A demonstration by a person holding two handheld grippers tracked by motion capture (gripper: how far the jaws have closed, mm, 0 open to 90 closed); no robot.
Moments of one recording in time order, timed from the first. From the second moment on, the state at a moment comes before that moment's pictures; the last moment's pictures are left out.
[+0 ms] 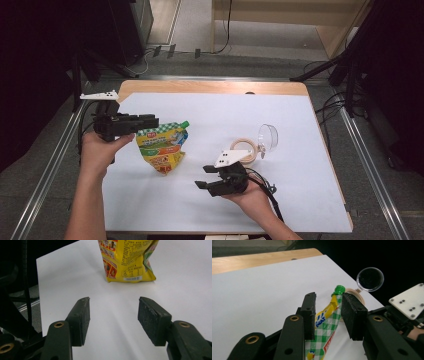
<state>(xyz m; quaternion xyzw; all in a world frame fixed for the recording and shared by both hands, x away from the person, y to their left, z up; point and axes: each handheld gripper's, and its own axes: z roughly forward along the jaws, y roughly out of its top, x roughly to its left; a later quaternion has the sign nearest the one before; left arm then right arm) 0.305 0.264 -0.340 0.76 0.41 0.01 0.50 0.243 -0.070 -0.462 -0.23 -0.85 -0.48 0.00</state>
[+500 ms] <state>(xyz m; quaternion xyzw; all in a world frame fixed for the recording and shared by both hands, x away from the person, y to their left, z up) 0.308 0.294 -0.344 0.74 0.46 0.07 0.48 0.249 -0.084 -0.444 -0.24 -0.85 -0.47 0.00</state>
